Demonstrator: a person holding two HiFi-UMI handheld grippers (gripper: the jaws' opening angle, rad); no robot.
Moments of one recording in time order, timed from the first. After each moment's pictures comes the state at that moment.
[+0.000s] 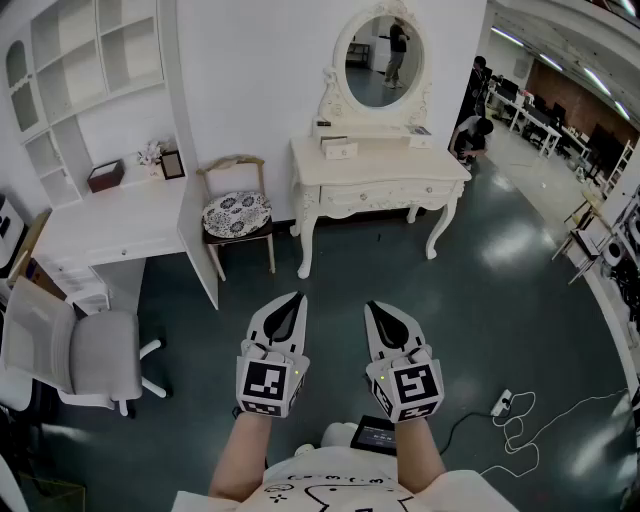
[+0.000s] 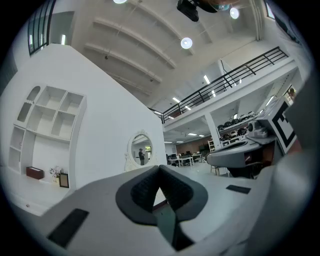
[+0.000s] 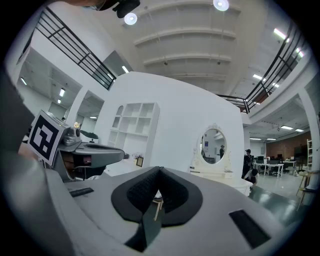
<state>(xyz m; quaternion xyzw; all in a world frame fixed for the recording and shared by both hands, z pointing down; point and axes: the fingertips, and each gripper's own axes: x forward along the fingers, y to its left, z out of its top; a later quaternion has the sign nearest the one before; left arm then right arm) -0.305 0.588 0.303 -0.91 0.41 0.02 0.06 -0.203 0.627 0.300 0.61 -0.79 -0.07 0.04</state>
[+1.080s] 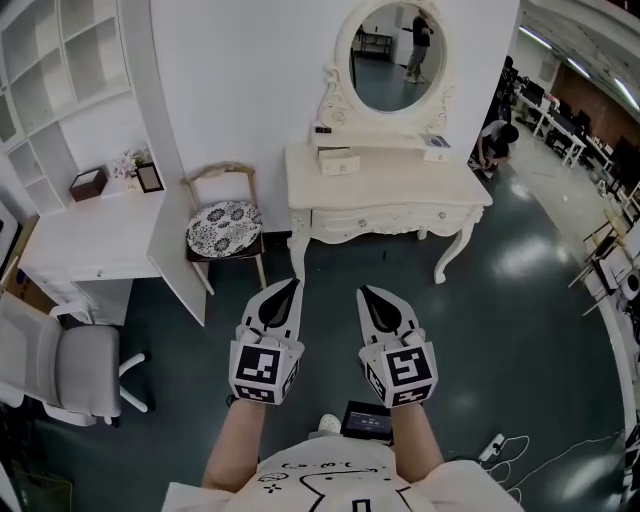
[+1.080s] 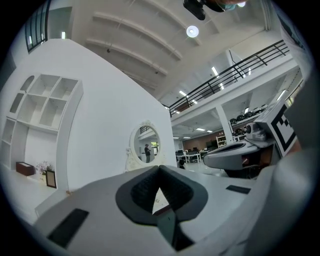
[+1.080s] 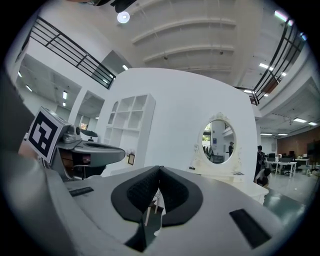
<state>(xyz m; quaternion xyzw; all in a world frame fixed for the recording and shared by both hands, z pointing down) -0.174 0.368 0.307 -0.90 0.44 0.00 0.04 -0.074 0.393 0.303 0.57 -0.82 -0.06 0.05</state>
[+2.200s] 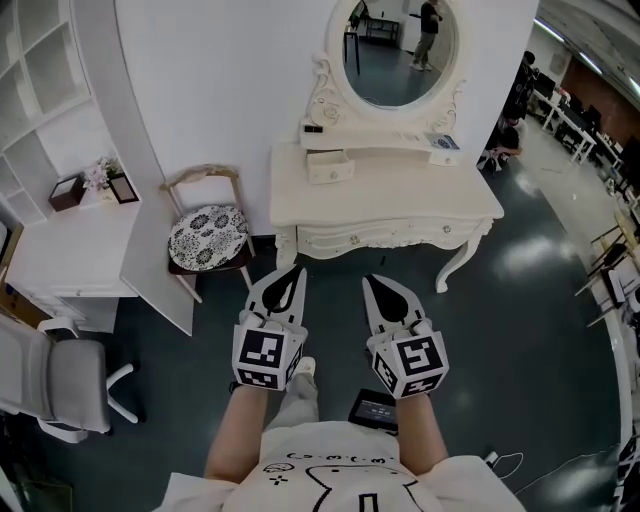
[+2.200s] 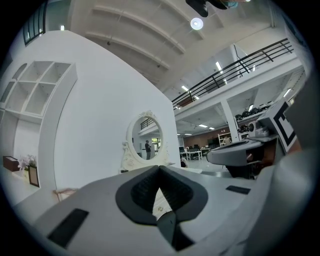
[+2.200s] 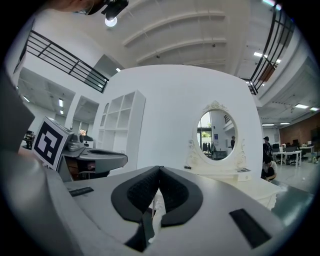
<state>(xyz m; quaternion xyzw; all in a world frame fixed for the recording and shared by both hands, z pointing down) -0.085 0.209 0.332 -0.90 0.44 -0.02 0.02 0.016 0.242 0.320 0.56 -0.83 -0.03 0.02</state>
